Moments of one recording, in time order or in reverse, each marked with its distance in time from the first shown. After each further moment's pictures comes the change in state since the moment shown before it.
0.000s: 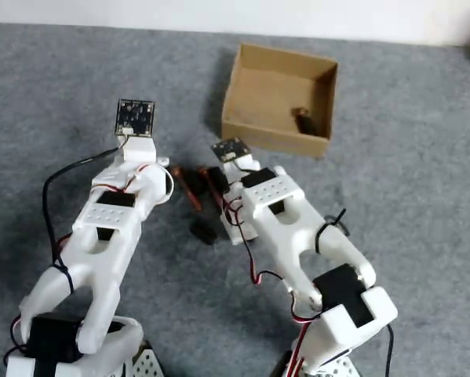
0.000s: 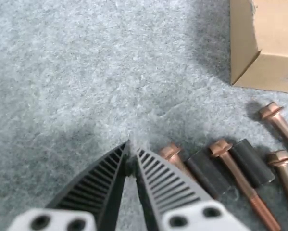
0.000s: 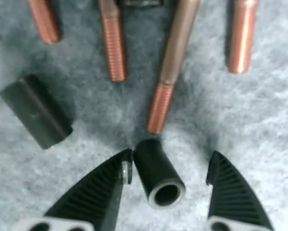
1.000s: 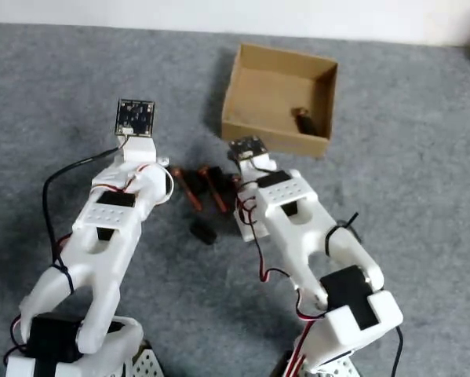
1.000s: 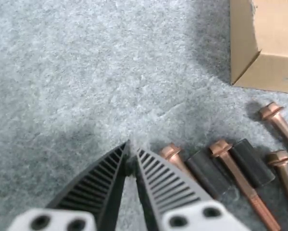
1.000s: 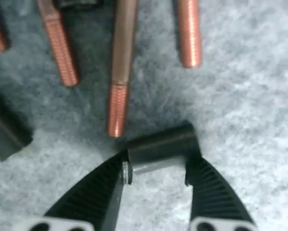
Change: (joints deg) left arm 0.0 0.0 0.0 0.0 0.0; right arm 4.1 0.1 4.3 -5.6 0.1
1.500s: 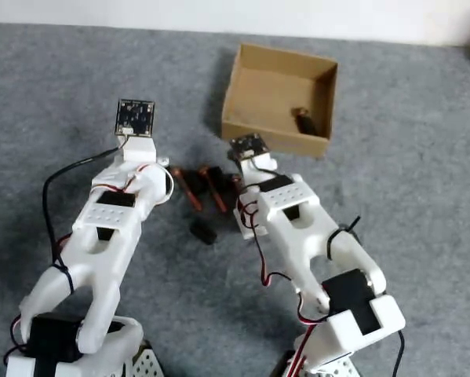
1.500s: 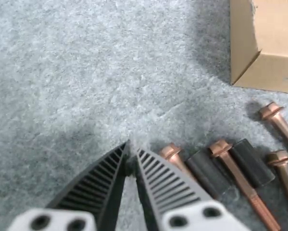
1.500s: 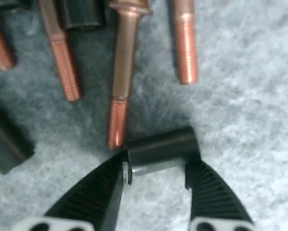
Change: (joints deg) left arm 0.0 0.0 0.0 0.0 -0.1; right arm 0.0 -0.1 2.0 -5.8 -0.1
